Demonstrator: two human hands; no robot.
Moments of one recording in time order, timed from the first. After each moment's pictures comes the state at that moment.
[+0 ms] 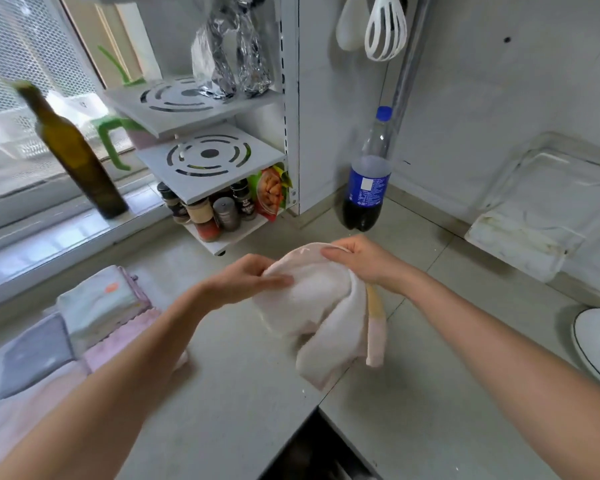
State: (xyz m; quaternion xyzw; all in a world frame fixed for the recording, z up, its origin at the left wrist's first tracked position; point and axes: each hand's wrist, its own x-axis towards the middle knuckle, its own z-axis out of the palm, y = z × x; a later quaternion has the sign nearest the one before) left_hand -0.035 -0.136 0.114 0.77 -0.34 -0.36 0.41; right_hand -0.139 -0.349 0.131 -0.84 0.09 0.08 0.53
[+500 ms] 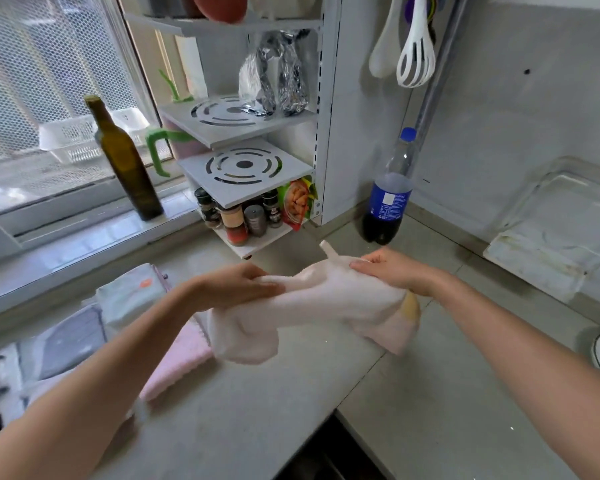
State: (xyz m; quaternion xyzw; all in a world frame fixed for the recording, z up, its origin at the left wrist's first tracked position) left_hand -0.040 -0.074 0.148 0.86 -0.29 -0.33 0.26; right_hand -0.139 -0.348 0.138 -0.88 0.12 0.16 0.43
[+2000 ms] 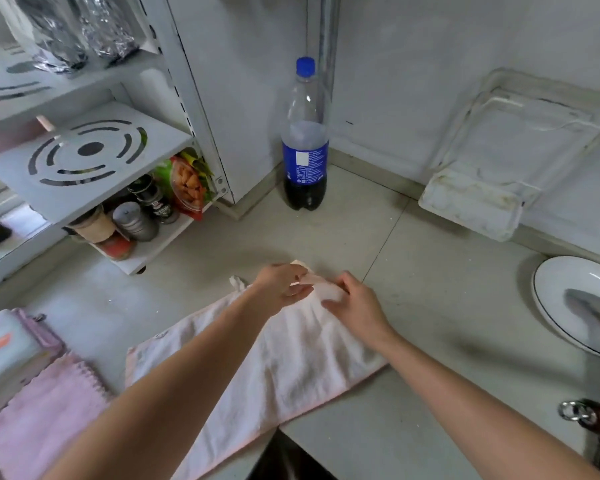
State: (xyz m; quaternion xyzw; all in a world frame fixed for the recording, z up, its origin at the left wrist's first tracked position) left_hand -0.067 -0.312 0.037 0.65 0.13 -0.46 0.59; right_hand -0.193 -0.409 -0.024 -0.84 0.30 -0.07 0.44
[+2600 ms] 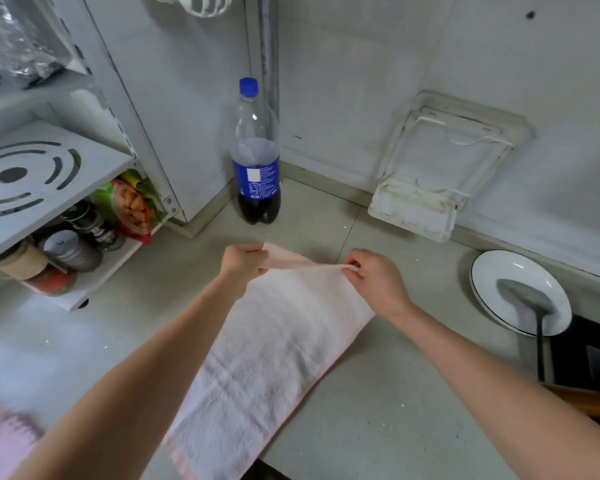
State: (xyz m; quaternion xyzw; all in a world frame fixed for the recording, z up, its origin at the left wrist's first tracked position) left_hand -0.029 -0.359 0.028 0.72 -0.02 -0.36 0.59; right_hand -0.223 -0.490 0.030 -0.91 0.32 -0.14 0.21
